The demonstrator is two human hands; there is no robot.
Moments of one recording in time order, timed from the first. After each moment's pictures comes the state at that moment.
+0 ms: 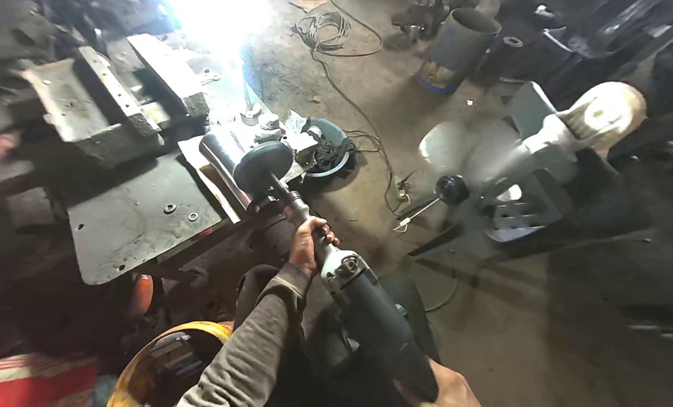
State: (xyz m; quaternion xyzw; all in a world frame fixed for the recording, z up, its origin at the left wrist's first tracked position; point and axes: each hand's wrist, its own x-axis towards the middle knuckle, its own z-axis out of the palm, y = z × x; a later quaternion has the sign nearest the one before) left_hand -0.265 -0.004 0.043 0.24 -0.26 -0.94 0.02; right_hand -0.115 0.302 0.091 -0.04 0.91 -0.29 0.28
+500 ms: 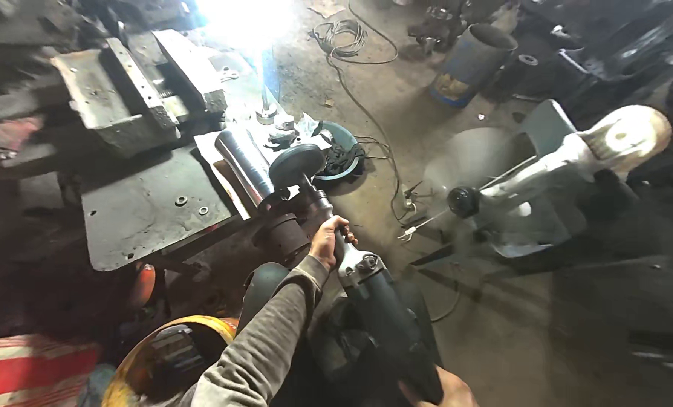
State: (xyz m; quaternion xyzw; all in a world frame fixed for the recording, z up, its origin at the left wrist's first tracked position) left_hand -0.287 0.006 0.033 0.28 -0.29 -0.91 -0.04; right_hand -0.117 0.297 0.092 -0.01 0.91 -0.31 0.29
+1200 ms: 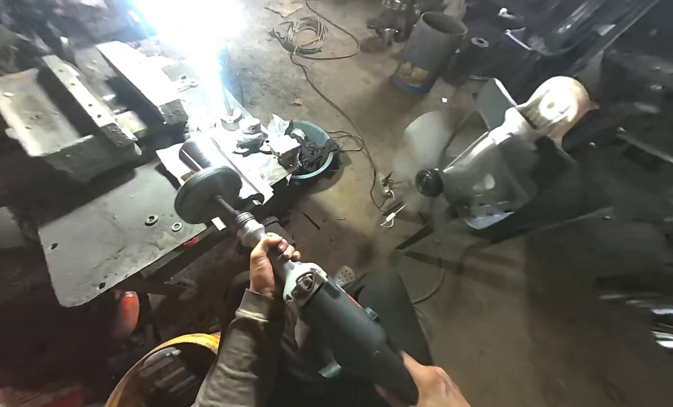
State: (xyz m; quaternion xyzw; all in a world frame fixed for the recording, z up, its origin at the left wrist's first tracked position) left_hand -0.214 -0.038 0.035 0.17 -0.18 -0.97 0.08; right_hand -0.100 0.286 0.112 -0.10 0.92 -0.24 0.30
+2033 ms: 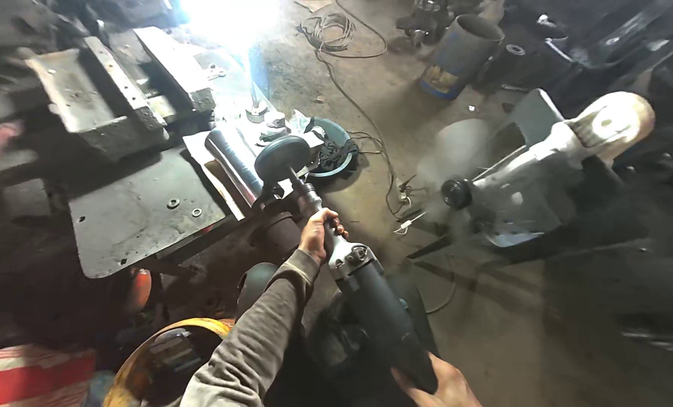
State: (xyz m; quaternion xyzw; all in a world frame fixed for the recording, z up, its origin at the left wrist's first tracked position) left_hand -0.288 -0.009 0.036 0.26 -0.32 -0.91 -0.03; right_hand -0.117 0.287 0.096 -0.04 0.90 -0.33 0.27
